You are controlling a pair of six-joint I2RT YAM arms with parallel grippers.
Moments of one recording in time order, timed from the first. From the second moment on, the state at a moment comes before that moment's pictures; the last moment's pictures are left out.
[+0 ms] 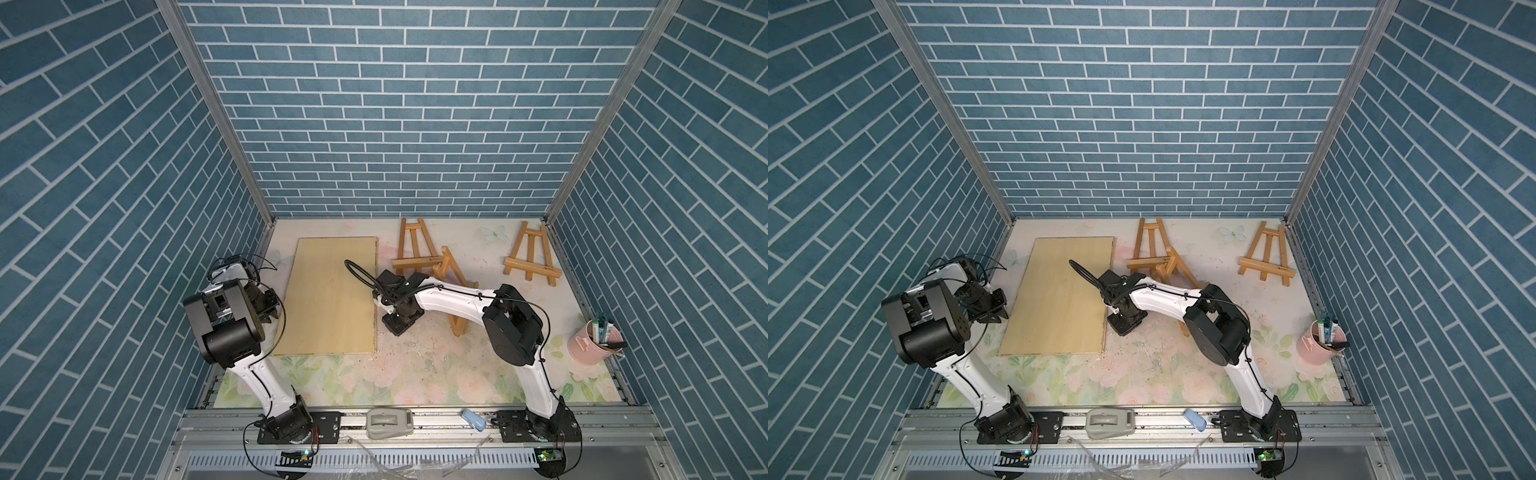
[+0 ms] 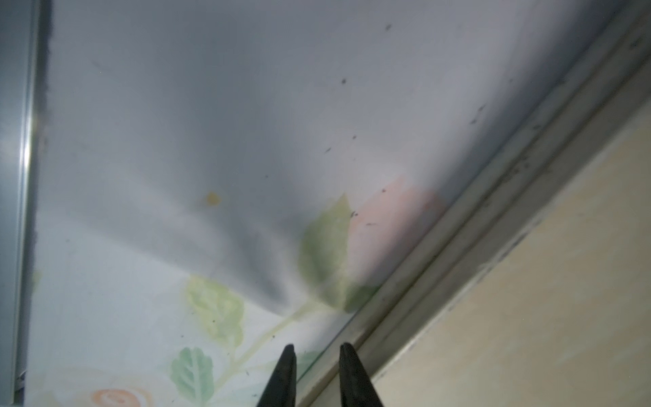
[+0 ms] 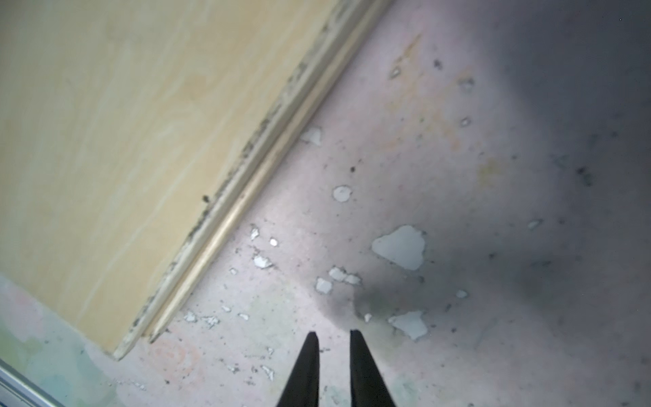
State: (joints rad) left arm 0.50 1.88 1.27 -0.99 0.12 -0.05; right arm 1.01 2.13 1.63 -0.87 -0.13 0.17
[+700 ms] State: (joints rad) left arm 0.51 1.87 1.20 -0.94 0.12 -0.03; right arm 1.06 2.24 1.76 -0.86 -0.16 0.12
